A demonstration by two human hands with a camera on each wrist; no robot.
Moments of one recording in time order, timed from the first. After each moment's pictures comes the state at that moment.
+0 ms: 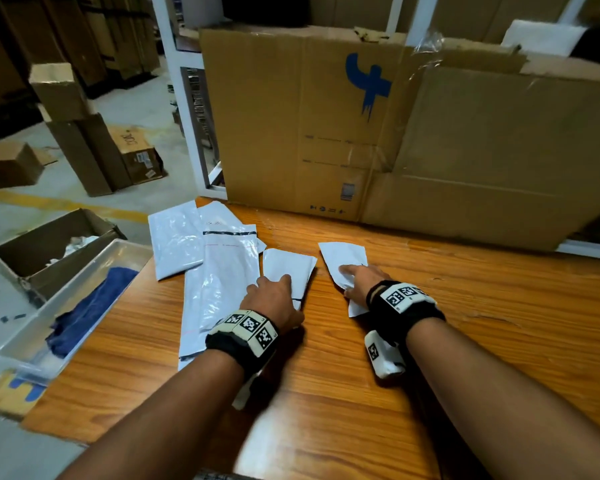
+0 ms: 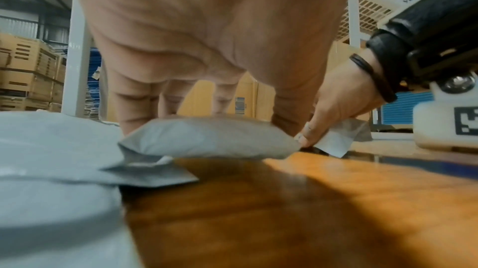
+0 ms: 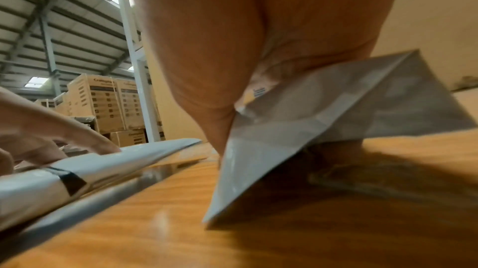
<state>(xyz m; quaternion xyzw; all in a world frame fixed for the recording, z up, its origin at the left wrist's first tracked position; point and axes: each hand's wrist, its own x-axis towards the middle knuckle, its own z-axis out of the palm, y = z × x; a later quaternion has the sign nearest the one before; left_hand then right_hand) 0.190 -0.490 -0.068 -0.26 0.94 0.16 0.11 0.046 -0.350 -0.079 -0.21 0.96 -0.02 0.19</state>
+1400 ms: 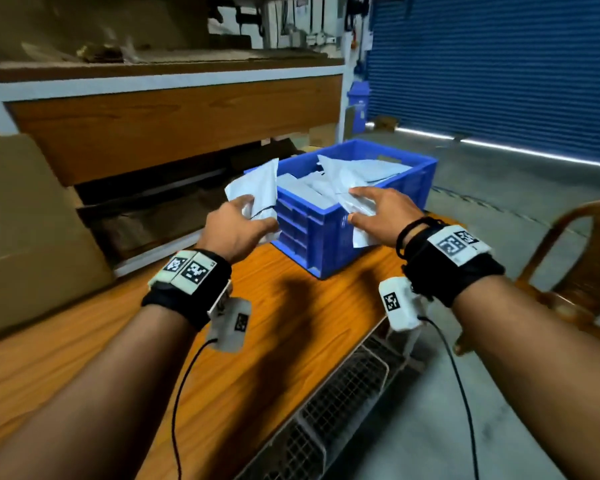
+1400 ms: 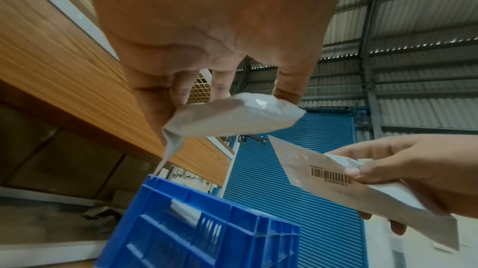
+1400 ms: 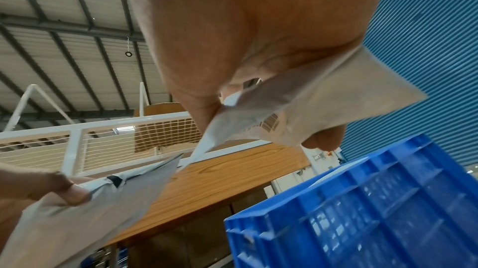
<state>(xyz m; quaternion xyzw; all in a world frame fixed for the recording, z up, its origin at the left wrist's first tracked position) -0.001 0.216 0.105 0.15 0.91 0.39 -0.05 0.068 0.454 0.106 0.15 0.95 -0.23 -0.15</state>
